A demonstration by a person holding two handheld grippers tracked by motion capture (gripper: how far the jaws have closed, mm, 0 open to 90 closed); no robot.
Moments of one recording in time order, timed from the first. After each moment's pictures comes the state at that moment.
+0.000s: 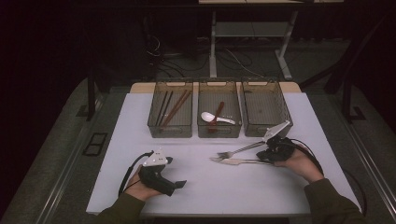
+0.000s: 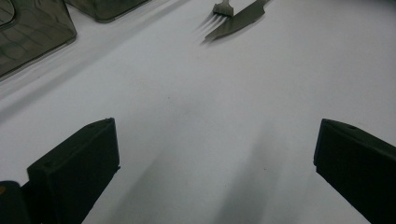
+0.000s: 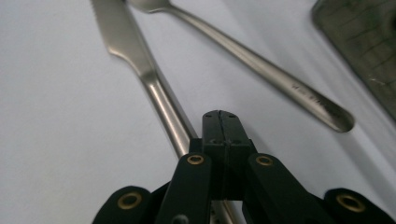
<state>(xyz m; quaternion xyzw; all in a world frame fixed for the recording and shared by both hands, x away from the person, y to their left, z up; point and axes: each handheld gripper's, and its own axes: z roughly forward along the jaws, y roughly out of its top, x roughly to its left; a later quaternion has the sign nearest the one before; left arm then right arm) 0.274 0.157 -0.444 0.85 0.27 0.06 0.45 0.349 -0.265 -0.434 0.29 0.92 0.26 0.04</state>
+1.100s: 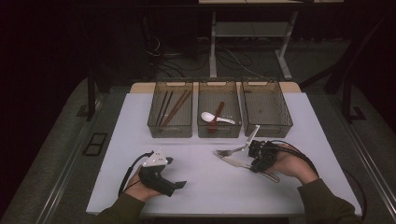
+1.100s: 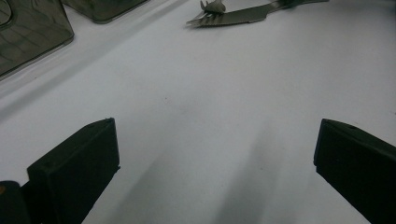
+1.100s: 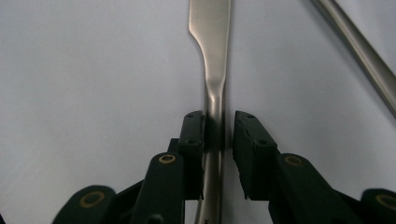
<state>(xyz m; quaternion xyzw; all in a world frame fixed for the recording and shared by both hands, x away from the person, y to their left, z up) 0.273 0.157 -0.444 0.85 0.27 0.06 0.45 0.335 -0.204 -0.417 0.22 0.97 0.10 0.01</state>
